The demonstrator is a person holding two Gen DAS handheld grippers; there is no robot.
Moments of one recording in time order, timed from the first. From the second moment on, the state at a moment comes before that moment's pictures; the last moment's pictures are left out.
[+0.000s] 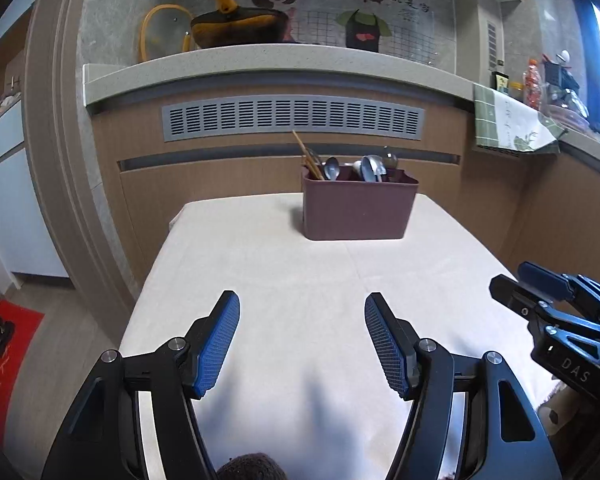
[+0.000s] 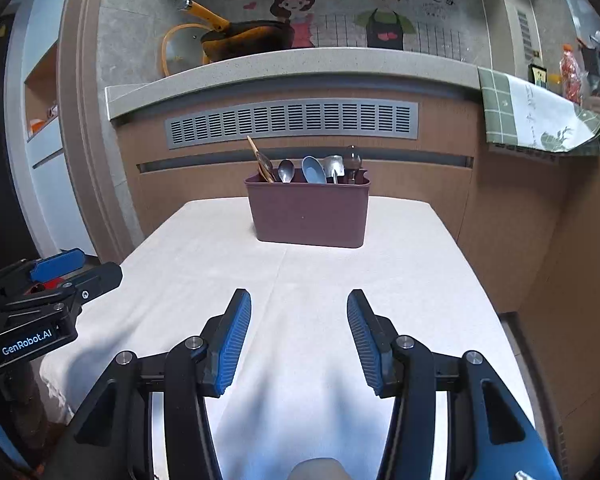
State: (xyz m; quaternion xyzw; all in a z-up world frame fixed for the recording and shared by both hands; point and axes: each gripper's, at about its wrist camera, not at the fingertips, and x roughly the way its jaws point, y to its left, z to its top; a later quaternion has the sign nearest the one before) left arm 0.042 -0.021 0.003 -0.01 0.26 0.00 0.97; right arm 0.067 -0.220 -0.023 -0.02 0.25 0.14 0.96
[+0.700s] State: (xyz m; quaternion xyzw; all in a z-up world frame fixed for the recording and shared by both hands) left arm 0.034 -0.023 0.010 -0.02 0.26 -0.01 0.96; right arm 0.052 -0.225 -0.019 -0.02 0.23 0.13 0.96
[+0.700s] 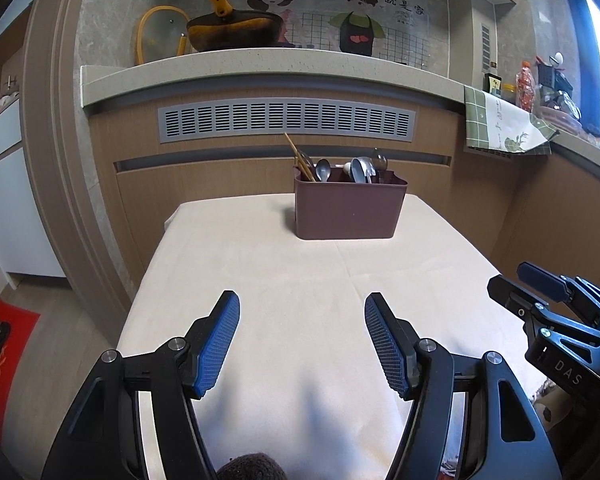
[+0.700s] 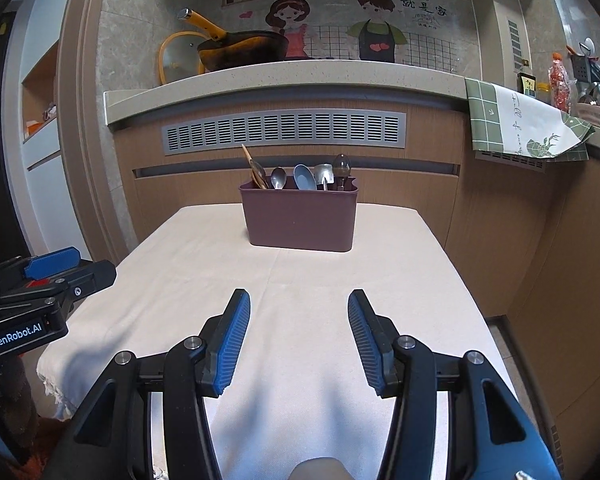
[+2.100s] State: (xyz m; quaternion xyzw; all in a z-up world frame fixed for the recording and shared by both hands) left arm 0.037 -0.022 0.000 -0.03 0.28 -0.03 0.96; right arm 0.053 -0.229 -0.013 -0.02 0.22 0.12 0.97
